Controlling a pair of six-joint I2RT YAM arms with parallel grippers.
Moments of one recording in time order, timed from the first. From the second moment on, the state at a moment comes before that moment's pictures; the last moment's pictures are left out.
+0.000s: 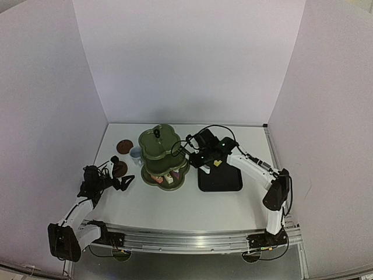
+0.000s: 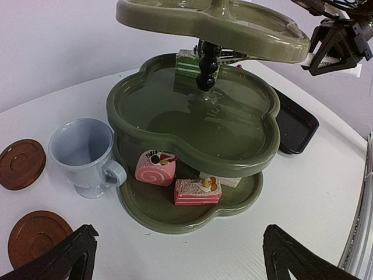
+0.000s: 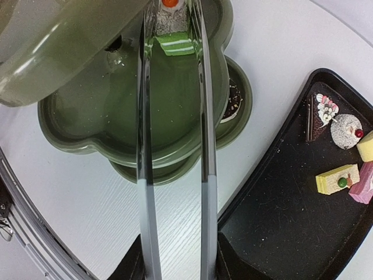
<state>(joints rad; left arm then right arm) -0.06 0.96 0.42 0.13 0.70 0.12 0.81 1.97 1.93 -0.92 -0.06 0.23</state>
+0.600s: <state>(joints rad) -0.06 0.95 0.42 0.13 0.70 0.14 0.81 1.87 1.85 -0.93 -0.03 0.26</state>
